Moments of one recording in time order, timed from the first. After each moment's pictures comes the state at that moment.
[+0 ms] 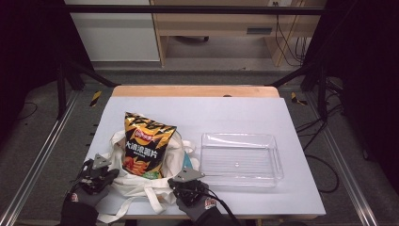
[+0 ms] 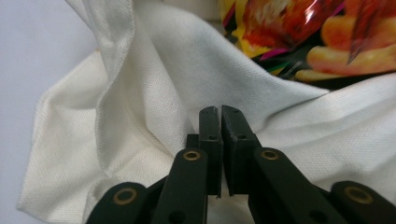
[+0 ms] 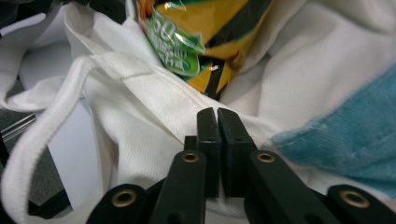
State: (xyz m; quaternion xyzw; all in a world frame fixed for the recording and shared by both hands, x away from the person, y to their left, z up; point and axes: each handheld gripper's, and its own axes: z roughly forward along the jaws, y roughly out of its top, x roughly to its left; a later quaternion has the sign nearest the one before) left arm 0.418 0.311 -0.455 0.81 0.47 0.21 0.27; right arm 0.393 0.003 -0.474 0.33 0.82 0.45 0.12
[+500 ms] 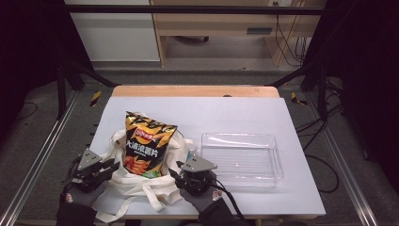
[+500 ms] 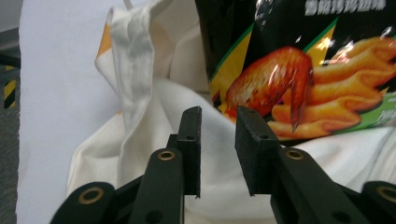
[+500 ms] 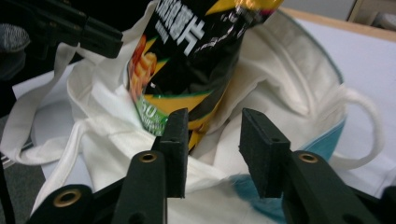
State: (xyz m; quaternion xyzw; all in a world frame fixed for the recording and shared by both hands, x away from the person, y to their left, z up) left arm 0.410 0.312 -0.425 0.77 0.46 0.24 0.37; right arm 0.403 -0.017 -0.429 0.33 0.78 0.50 0.16
